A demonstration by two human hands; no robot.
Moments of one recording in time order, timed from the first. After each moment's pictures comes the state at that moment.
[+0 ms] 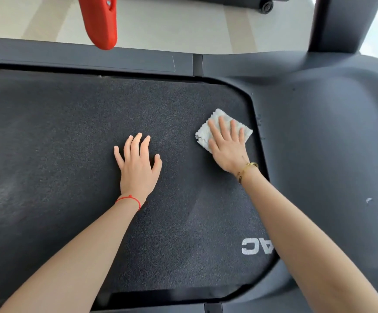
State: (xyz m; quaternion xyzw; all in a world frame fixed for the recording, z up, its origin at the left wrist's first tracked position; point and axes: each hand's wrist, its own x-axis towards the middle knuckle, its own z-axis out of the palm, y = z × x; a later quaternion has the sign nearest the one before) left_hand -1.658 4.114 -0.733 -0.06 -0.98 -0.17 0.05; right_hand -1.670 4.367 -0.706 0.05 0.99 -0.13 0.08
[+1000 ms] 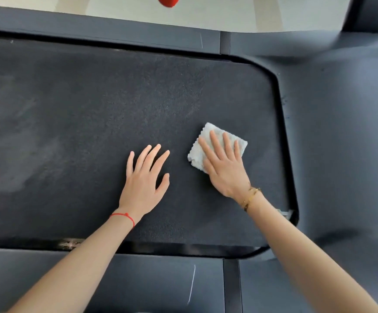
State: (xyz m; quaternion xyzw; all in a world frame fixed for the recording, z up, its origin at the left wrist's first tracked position) left_hand -1.555 4.035 -0.731 -0.19 -0.97 -0.15 0.01; right_hand -1.557 4.282 -0.702 -0.06 0.98 -0.14 0.11
